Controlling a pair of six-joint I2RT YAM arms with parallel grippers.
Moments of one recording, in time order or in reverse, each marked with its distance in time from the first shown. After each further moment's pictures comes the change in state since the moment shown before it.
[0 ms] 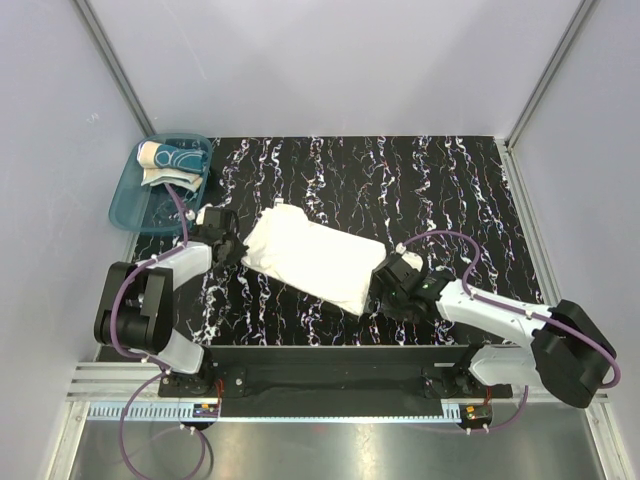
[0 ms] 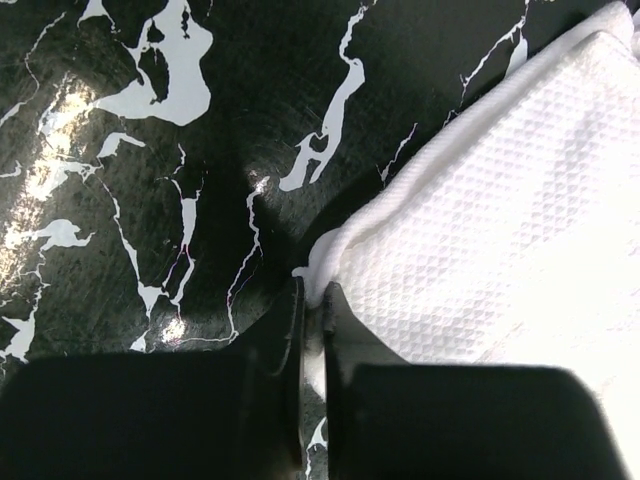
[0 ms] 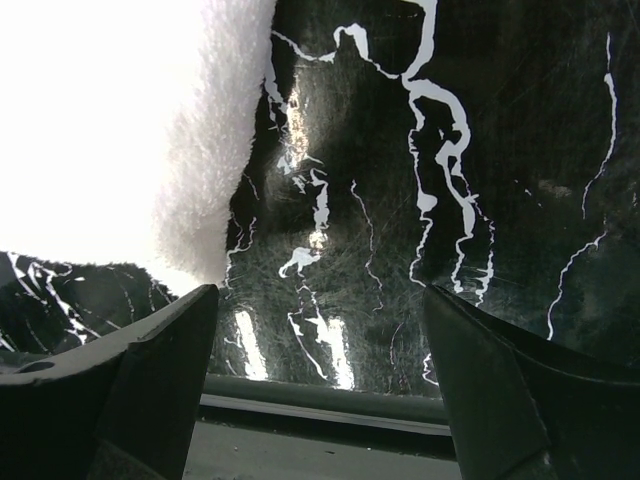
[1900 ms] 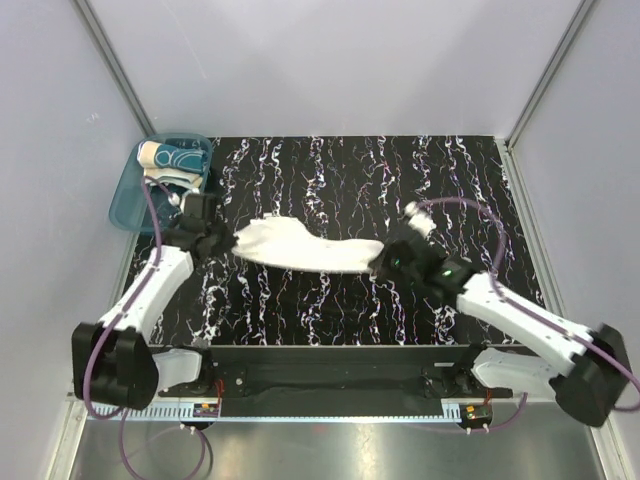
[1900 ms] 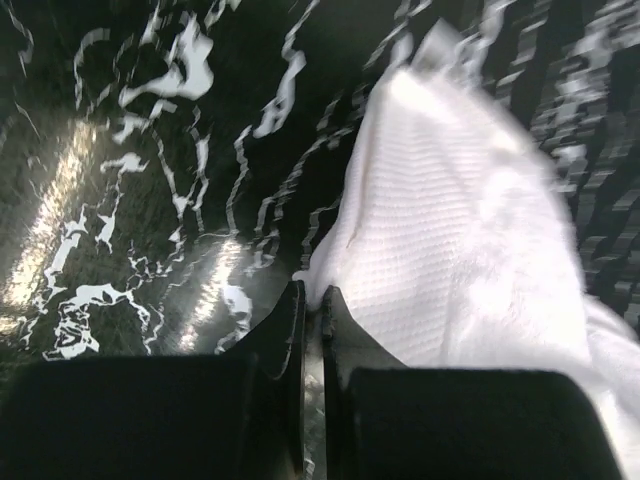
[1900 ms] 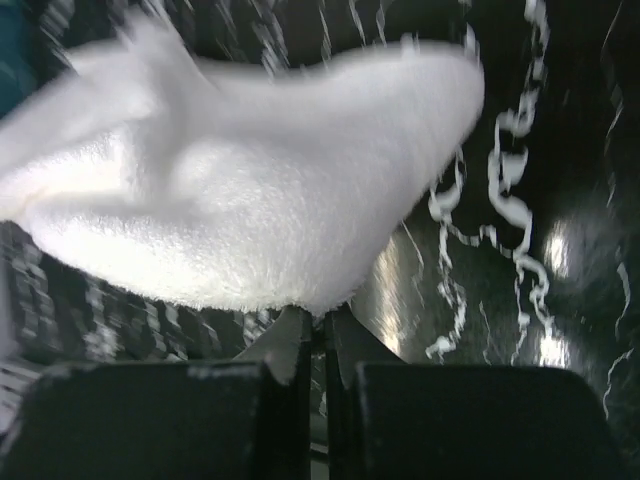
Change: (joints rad) left arm -0.003 -0.293 0.119 -0.353 -0.002 0.054; right arm -0.003 -0.093 0.172 0.050 0.111 -0.044
